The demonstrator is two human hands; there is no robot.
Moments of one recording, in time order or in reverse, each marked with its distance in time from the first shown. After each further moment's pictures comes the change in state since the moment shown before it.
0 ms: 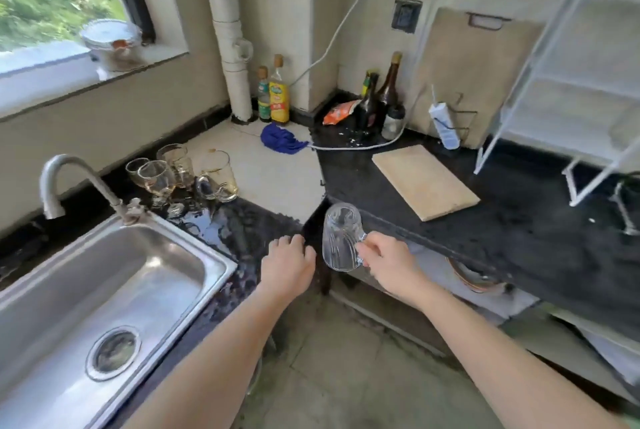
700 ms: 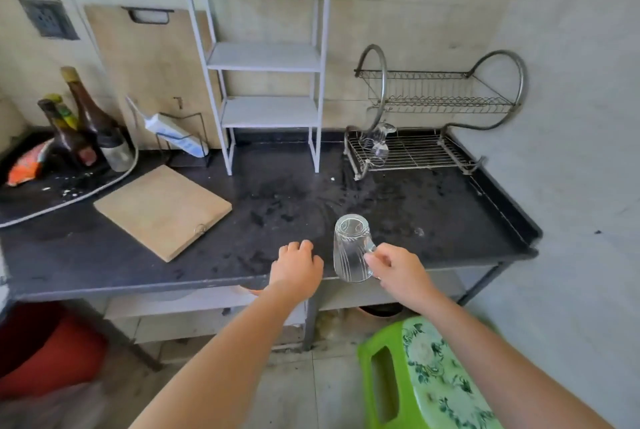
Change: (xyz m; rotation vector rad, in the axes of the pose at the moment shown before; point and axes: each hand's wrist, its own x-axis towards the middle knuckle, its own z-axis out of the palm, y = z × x) left_hand -0.038 0.438 0.240 0.124 -0.410 0.585; right_hand -0.160 0.335 -0.289 0.008 0.495 0.514
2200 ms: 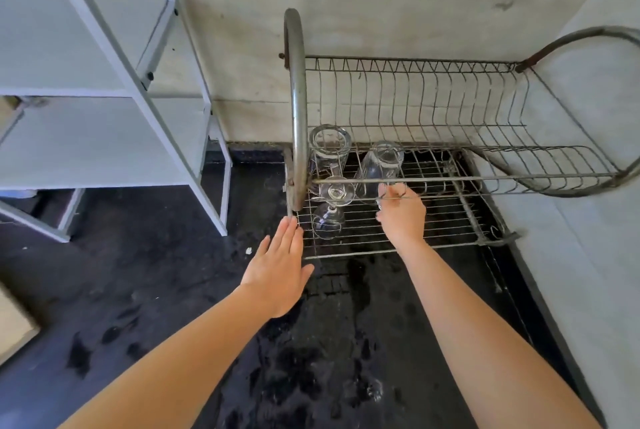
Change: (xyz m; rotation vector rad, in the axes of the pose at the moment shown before) left_hand 0.374 0.153 0.042 0.492 -0.236 0.182; right_hand 0.490 0.141 -0.097 0.537 0.281 0.280
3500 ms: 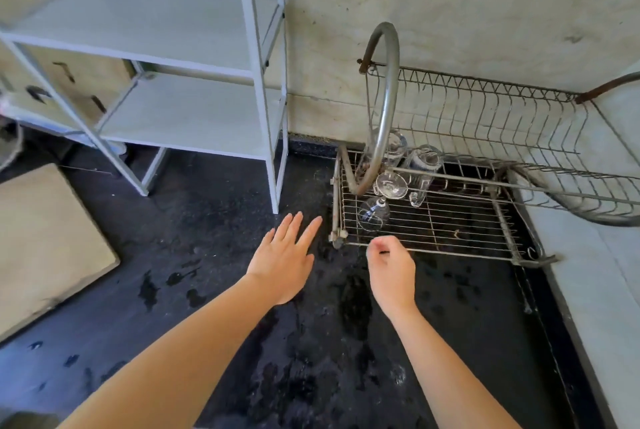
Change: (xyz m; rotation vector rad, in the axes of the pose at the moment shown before) left_hand -0.056 -0.043 0.018 -0.082 0.138 -0.118; right_hand -0.134 0.013 0.028 -0.279 -0.177 -0.209
